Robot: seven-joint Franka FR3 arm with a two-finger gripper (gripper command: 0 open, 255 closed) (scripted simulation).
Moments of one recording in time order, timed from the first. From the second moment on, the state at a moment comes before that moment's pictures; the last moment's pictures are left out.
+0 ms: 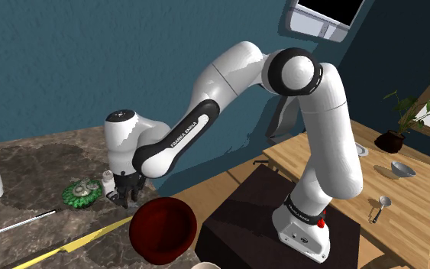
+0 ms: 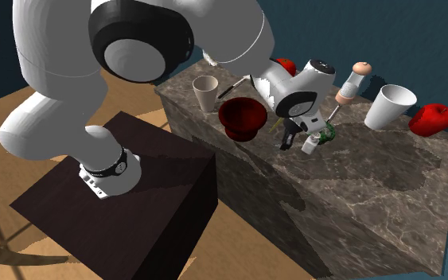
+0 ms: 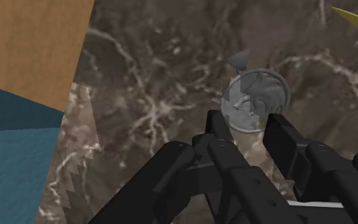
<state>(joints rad) 0.28 0.64 0.42 -1.89 -0.33 2.42 0.77</state>
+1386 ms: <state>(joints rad) 0.33 0.58 0.40 -2.00 -0.39 2.50 0.86</state>
